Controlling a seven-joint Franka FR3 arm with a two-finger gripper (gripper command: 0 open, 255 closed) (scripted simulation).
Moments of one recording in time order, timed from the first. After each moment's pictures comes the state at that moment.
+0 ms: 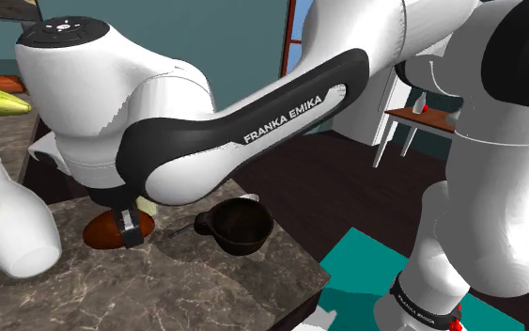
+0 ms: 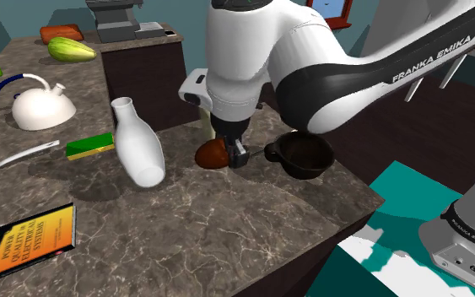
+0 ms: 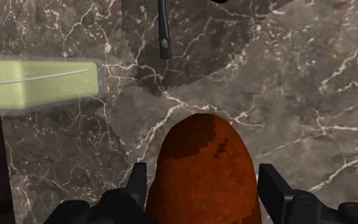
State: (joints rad) arm 0.48 0.22 0.40 -1.82 -0.46 2.09 -0.26
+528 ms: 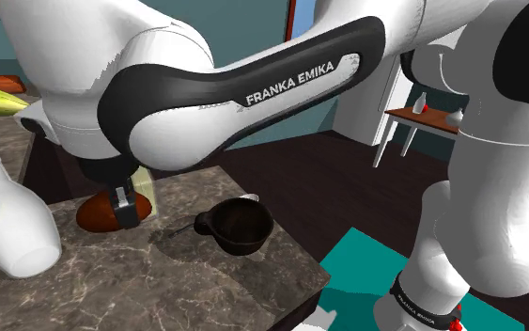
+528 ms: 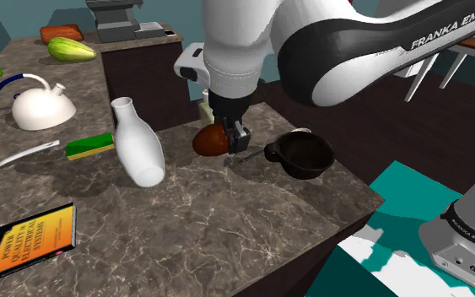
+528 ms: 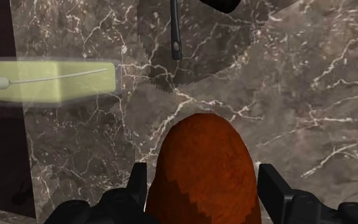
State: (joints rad) arm 0.48 0.19 0.41 -1.75 -0.43 2.00 -0.30
